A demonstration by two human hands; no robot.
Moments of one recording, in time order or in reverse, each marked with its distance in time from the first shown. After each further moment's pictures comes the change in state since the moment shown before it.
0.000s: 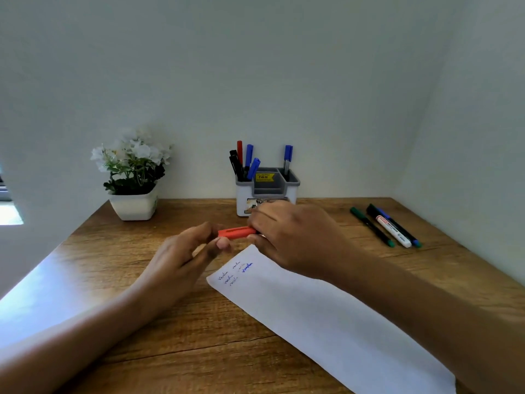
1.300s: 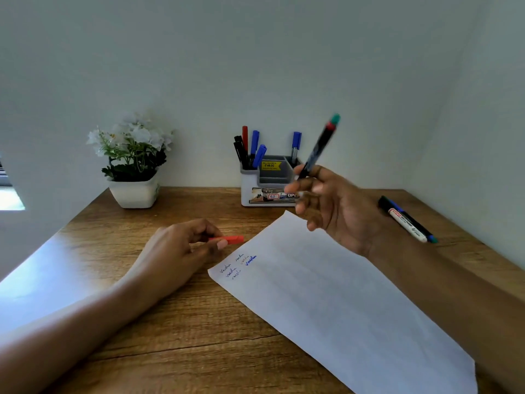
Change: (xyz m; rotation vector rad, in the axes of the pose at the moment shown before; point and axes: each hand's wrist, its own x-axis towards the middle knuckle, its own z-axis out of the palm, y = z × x) left_hand 0.009 -0.019 0.002 0.188 -0.025 -0.207; right_hand -0.015 0.048 0.009 1.985 0.107 0.768
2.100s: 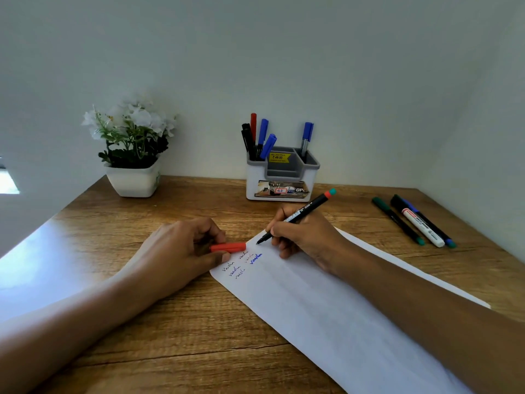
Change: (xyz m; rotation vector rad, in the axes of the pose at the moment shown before) left_hand 0.002 -0.001 0.000 0.077 -0.133 -0.082; right_hand 0.026 0.067 0.012 -0.547 0.173 0.152
